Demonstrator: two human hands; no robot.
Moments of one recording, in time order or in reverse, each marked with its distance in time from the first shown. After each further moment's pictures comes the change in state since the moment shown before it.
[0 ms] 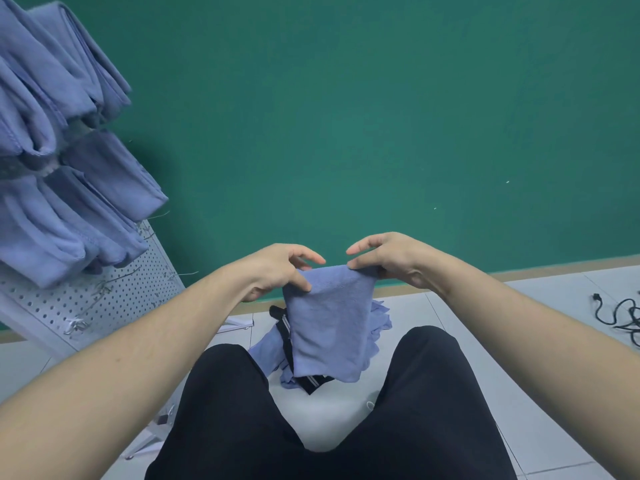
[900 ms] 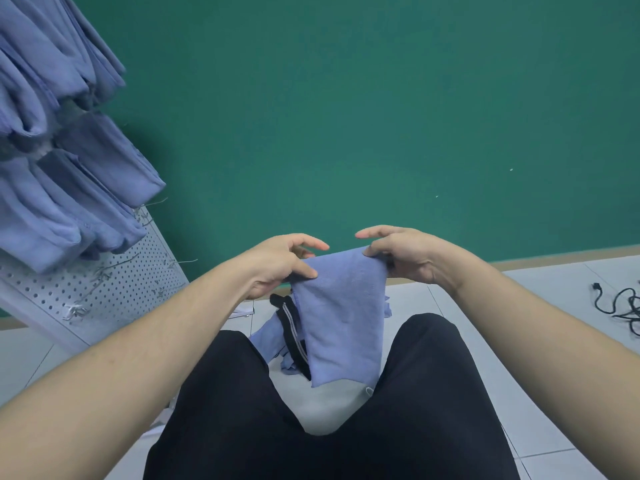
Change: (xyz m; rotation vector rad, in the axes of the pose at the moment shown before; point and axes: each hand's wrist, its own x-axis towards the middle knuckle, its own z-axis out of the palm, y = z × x) left_hand -0.005 -0.004 0.013 -0.298 -0.030 -0.044; right_hand -0.004 0.013 -0.004 0.208 -0.004 0.104
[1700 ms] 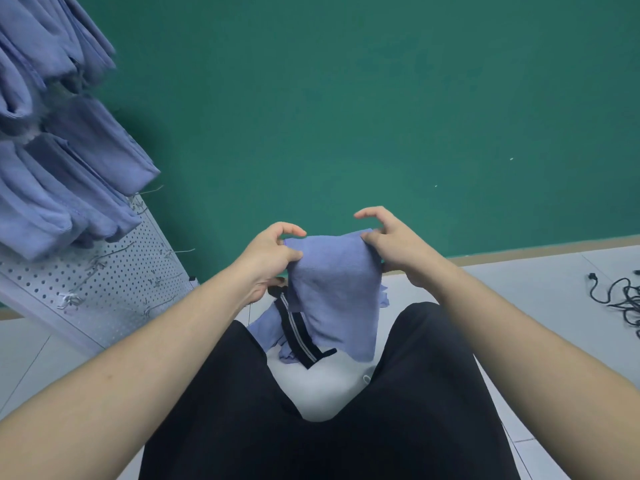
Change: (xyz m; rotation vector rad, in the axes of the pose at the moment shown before) left_hand 0.004 -0.023 0.007 -0.083 0.308 0.012; right_hand 0.003 0.021 0.014 -0.261 0.178 -0.253
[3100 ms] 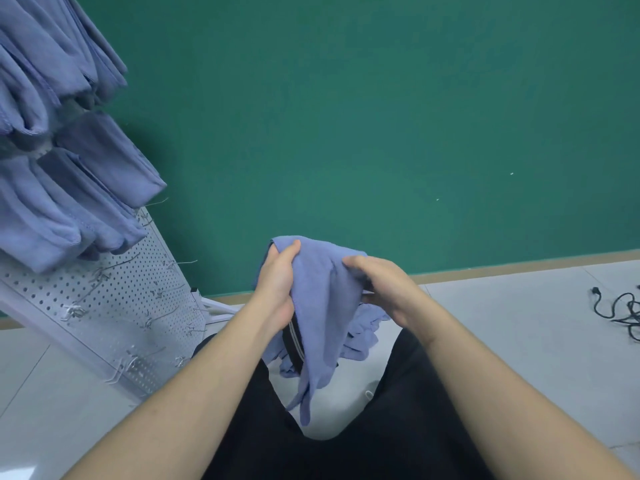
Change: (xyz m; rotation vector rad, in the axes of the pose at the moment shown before) left_hand -0.004 -0.009 0.028 -0.712 0.109 0.009; right_hand -0.017 0.010 0.034 0.349 -0.064 0.128
